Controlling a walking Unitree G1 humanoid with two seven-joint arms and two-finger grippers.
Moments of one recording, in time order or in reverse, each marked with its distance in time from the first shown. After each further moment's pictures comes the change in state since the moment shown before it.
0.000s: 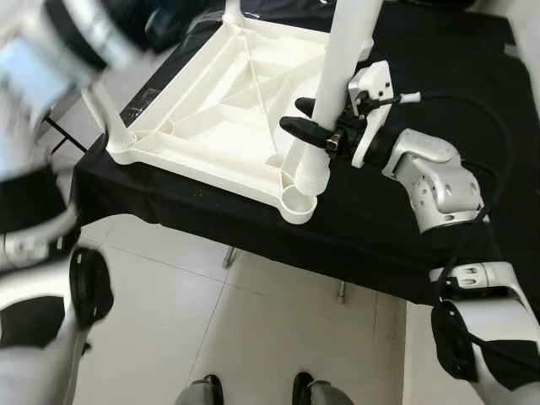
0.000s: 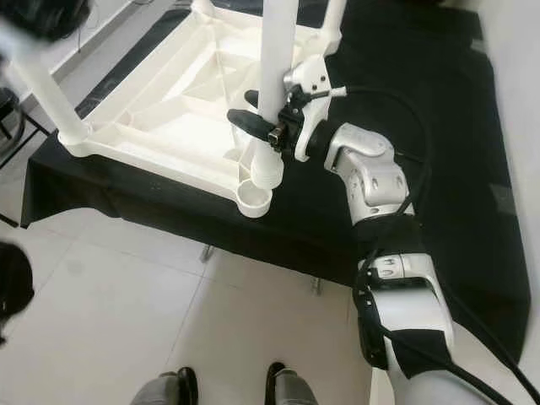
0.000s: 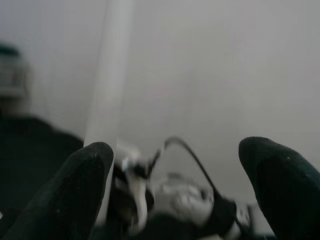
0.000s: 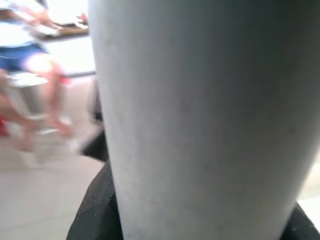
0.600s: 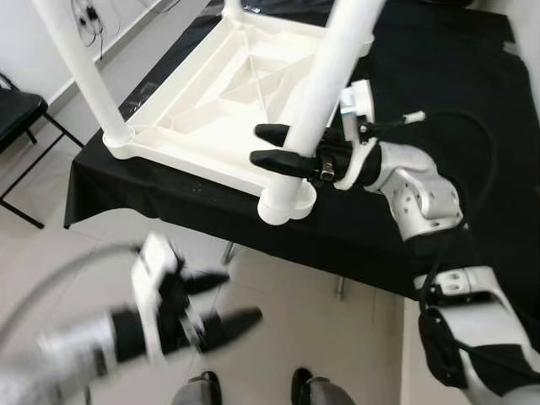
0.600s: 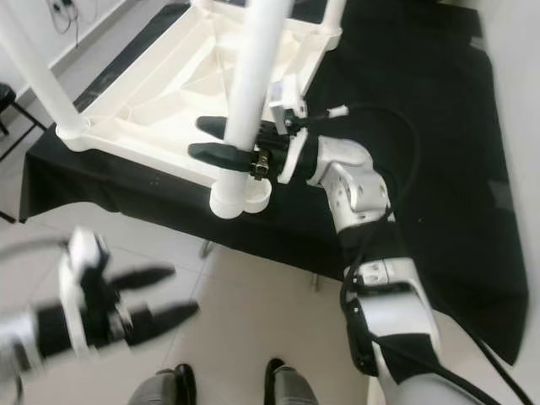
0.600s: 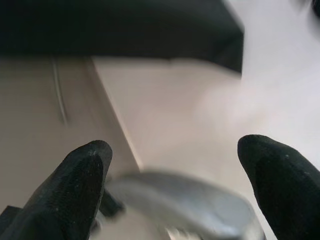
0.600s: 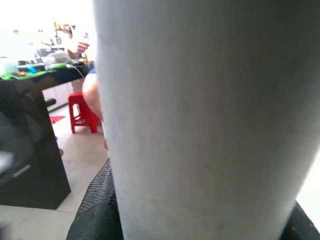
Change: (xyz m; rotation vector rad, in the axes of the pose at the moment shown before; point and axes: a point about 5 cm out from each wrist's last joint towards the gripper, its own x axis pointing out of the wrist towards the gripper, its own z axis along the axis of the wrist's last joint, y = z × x) left arm -0.074 -0.135 -0.188 -0.405 0.525 0.411; right arm 0.022 0.022 0.009 -0.029 -0.108 0.355
